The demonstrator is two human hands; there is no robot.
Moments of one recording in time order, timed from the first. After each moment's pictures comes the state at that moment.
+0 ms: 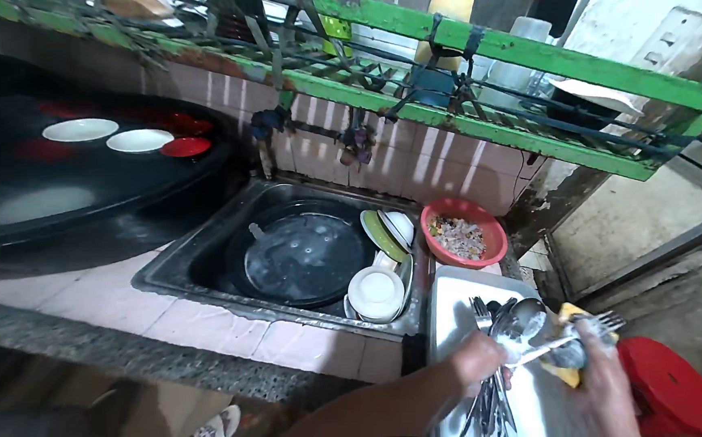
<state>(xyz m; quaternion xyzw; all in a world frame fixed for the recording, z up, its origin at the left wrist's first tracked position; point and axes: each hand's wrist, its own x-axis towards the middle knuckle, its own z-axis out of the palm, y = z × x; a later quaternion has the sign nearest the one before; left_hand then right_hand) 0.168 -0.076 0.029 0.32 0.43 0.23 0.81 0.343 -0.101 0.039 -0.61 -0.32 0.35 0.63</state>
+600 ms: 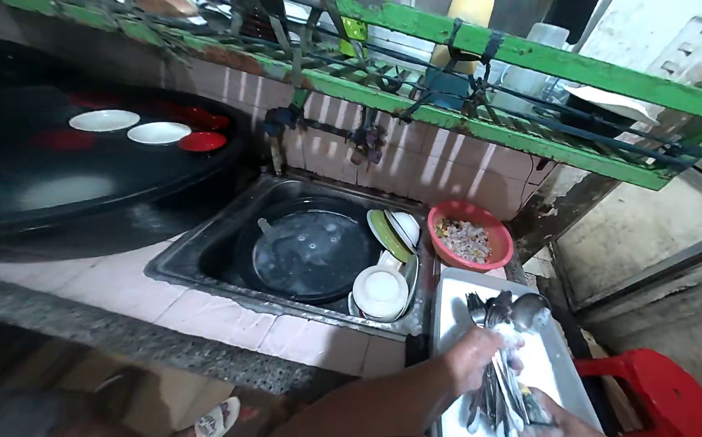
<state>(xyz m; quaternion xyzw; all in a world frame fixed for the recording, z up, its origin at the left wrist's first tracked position) 0.163 -0.070 0.026 0.29 0.36 0.31 0.83 0.345 -0.153 0.050 -0.65 -0.50 0.56 0.06</state>
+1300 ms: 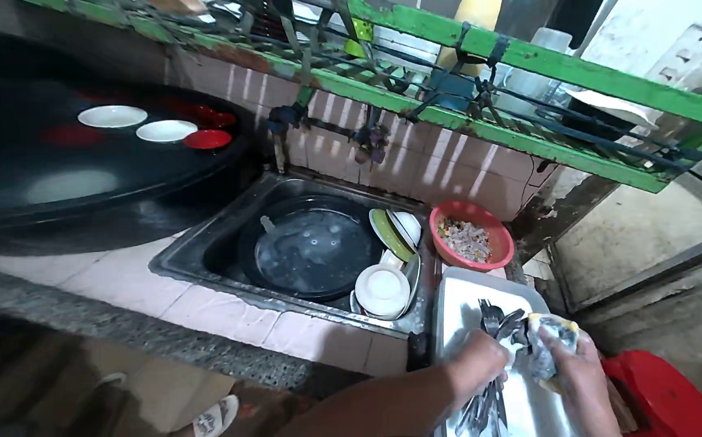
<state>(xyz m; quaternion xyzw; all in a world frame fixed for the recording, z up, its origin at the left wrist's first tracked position) 0.165 -0.077 0.029 0.41 0.51 0.19 0.73 0.327 -0.102 0.036 -0.73 -0.42 0.27 0.46</state>
